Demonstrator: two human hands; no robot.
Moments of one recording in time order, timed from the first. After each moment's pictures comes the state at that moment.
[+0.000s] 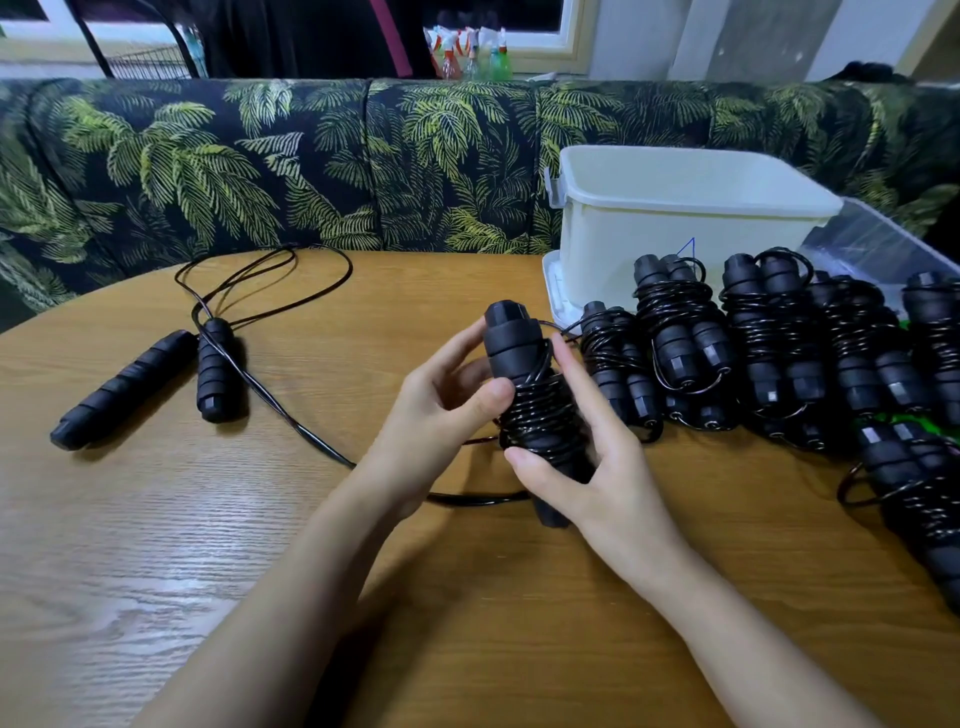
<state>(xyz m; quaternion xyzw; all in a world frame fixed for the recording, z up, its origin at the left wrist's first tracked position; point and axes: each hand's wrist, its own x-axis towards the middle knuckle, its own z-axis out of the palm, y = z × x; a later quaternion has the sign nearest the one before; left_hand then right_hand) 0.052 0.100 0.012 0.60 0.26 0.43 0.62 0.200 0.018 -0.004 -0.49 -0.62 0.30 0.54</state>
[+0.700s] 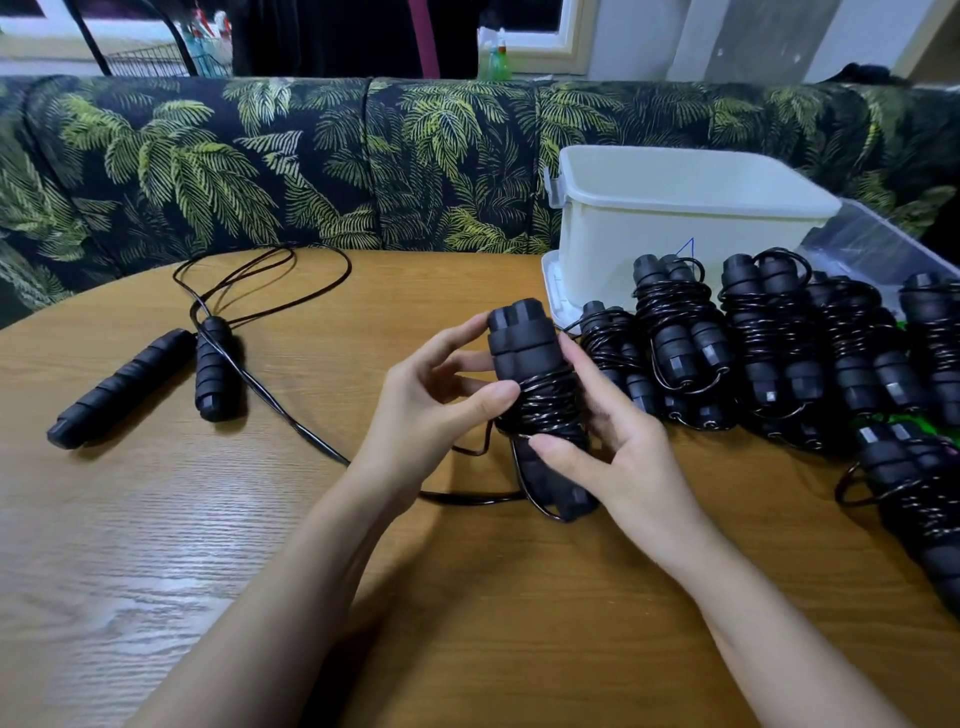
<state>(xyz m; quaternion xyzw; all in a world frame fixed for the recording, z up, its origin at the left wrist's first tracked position) 0.049 0.101 0.015 0.60 0.31 0.46 0.58 0.218 0.022 0.000 -0.50 -0.61 0.33 0.53</state>
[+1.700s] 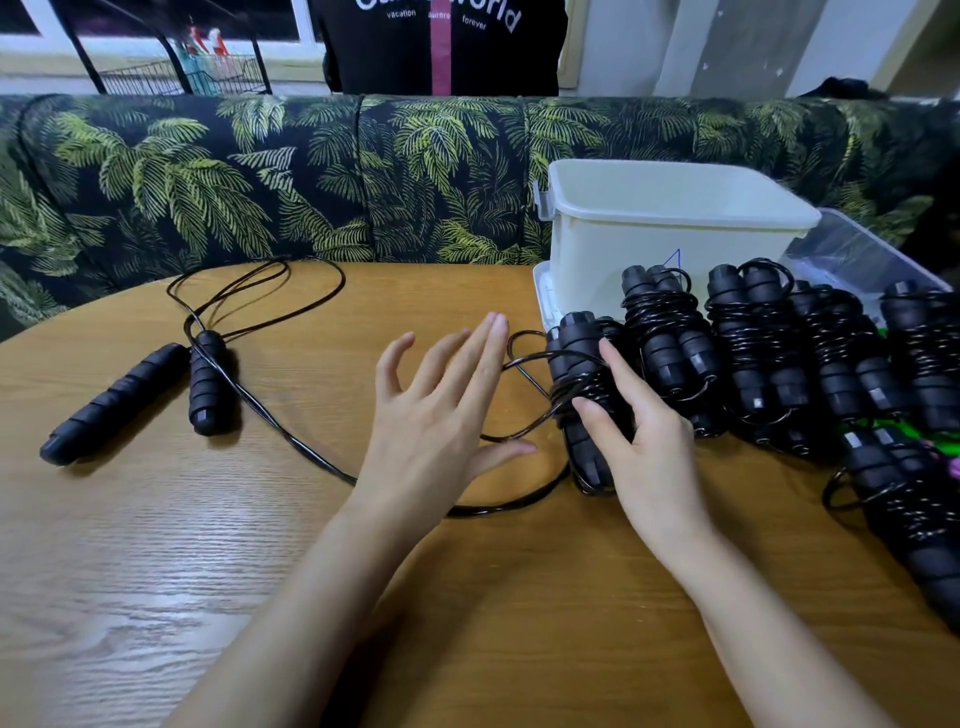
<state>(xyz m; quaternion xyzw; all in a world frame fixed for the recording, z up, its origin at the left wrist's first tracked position) 0.051 0.109 -0.004 0.84 0.34 0.34 -0.24 0.237 0.033 -0.007 -0.64 -0.55 0.13 0.52</state>
